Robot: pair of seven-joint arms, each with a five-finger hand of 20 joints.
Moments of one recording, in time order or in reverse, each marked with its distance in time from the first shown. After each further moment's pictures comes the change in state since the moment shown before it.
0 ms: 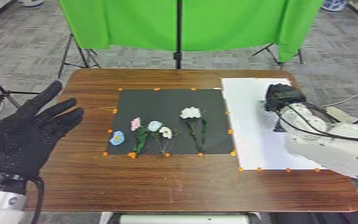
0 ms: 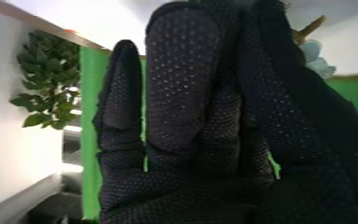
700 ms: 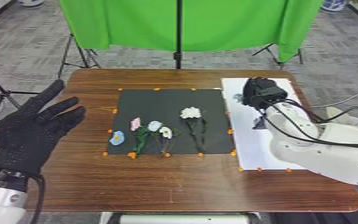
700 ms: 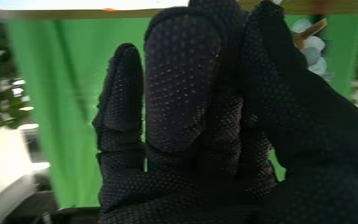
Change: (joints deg) left arm -1.4 -0.2 0.1 0.2 0.2 -0.1 -1.5; right arm 2.7 0.4 -0.5 -12.8 -2.8 4.7 0.1
